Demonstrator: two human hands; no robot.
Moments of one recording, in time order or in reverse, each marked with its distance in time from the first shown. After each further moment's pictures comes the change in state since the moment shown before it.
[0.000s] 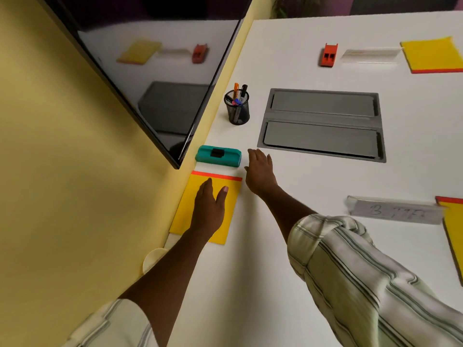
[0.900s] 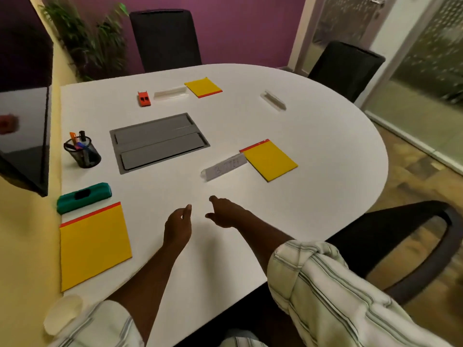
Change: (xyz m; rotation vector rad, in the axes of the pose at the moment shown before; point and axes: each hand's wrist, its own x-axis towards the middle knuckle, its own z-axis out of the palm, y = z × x) left_hand -0.164 0.039 0.056 -0.156 -0.479 0.368; right_hand -0.318 0.024 -0.109 -0.037 -0.115 0.580
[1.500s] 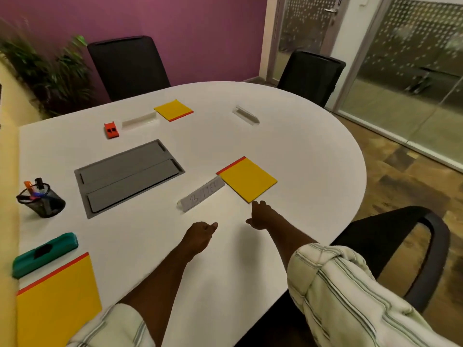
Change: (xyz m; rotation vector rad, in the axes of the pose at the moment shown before) left_hand 0.039 0.091 0.078 0.136 -0.523 -0.003; right_hand 0.000 0.159 -0.070 -0.008 0.113 0.425
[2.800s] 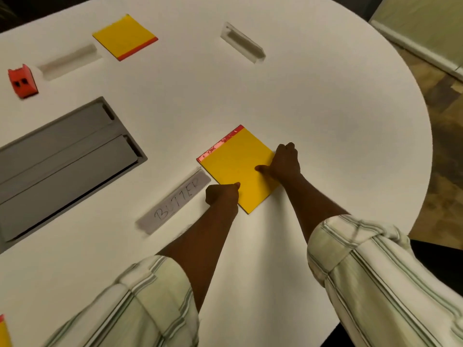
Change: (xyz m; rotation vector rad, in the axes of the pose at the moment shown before) left_hand 0.288 0.096 0.104 -0.118 0.081 -0.623; right_hand 0.276 0.085 -0.026 0.336 0.222 0.195
